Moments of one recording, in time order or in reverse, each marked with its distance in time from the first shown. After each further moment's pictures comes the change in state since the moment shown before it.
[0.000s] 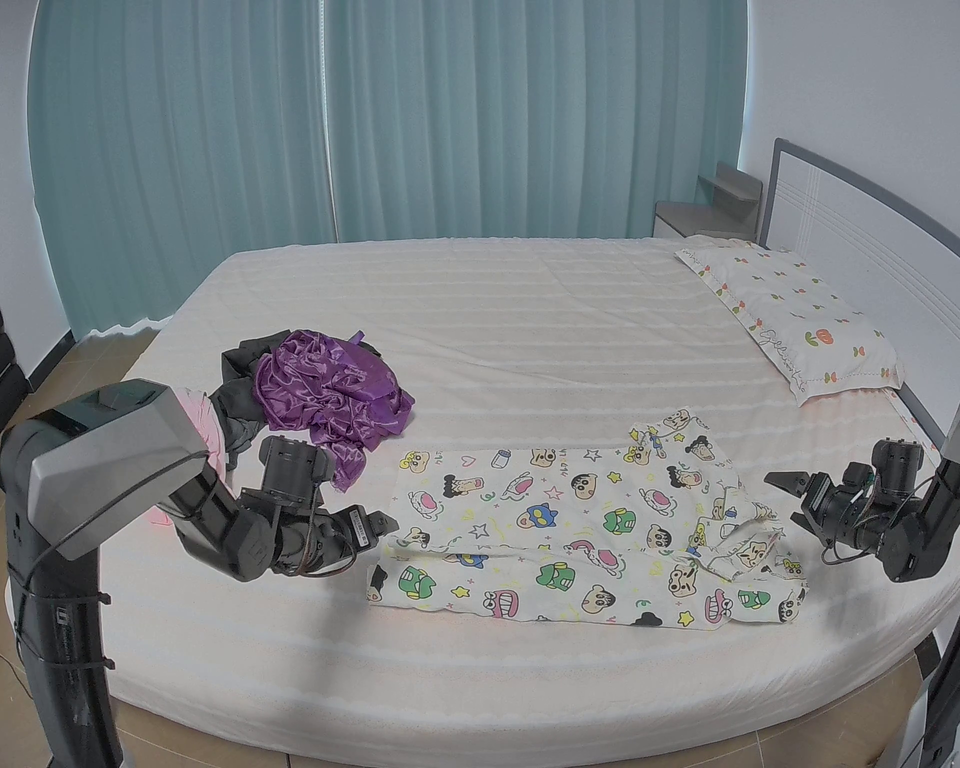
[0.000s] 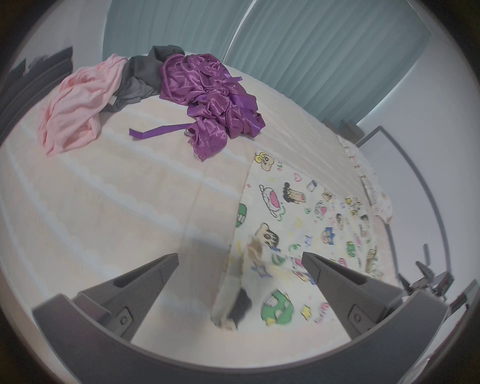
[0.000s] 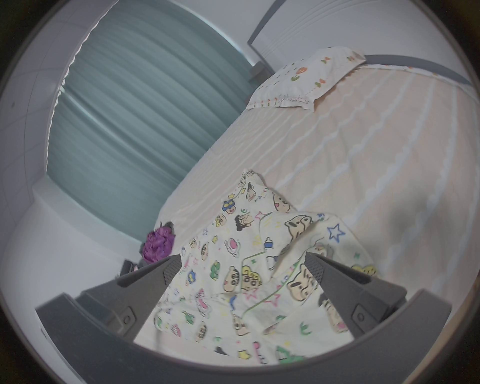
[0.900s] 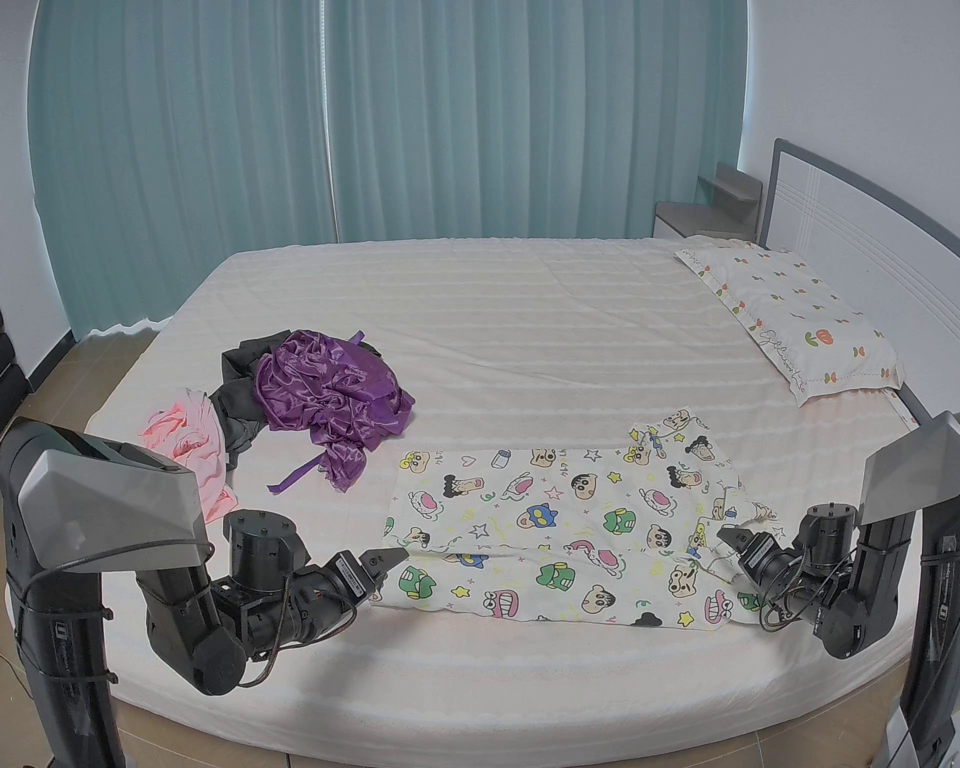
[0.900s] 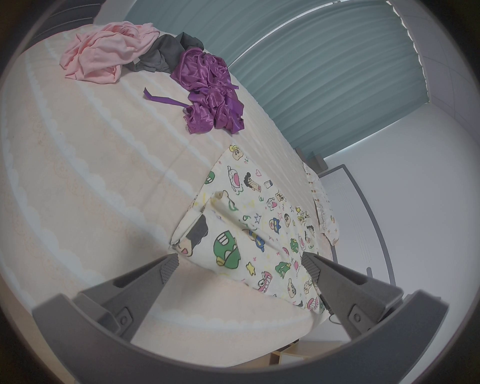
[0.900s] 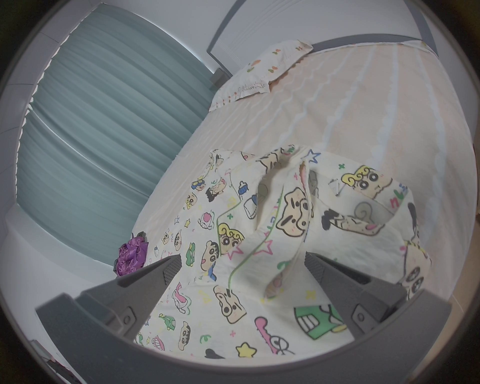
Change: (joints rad) left arm -0.092 0.009 0.482 -0.729 -0.064 -0.289; right arm 0.255 0.264 0.175 -0.370 -0.408 0.156
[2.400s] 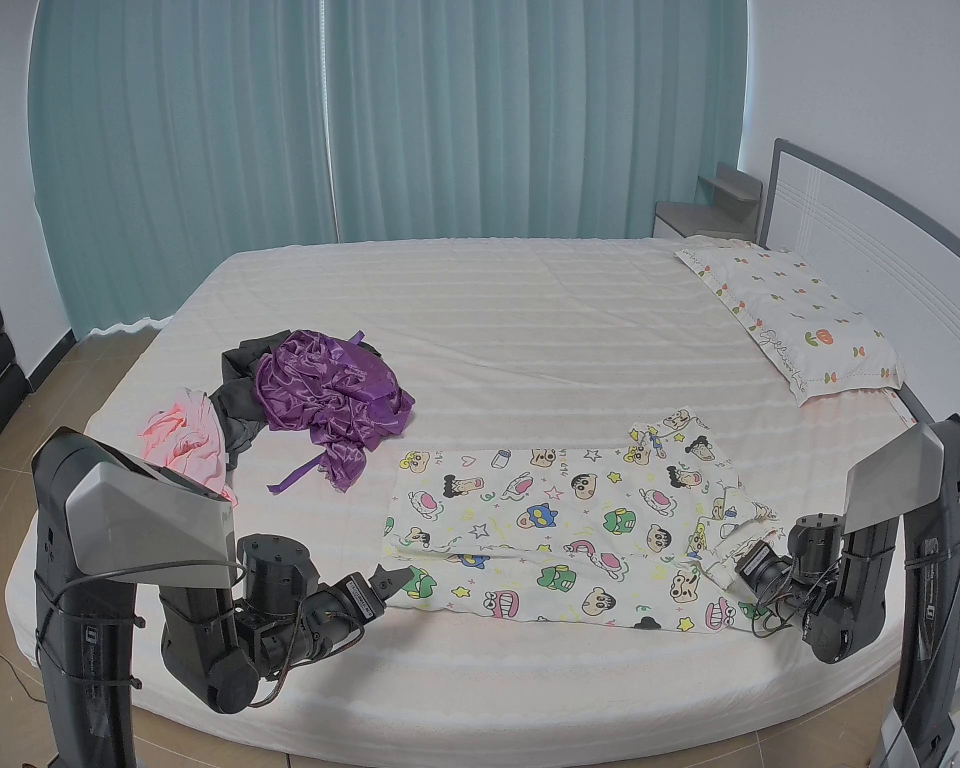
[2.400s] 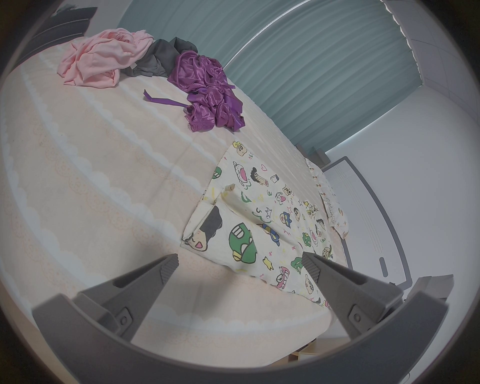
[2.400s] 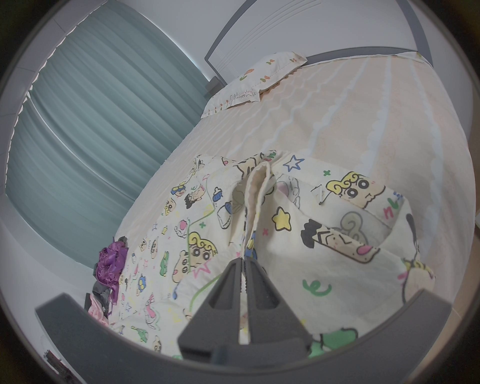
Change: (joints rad) left arm -0.029 0.090 0.033 -0.123 0.065 0.062; right arm 0.008 0.047 -0.016 -0.011 -0.103 0.017
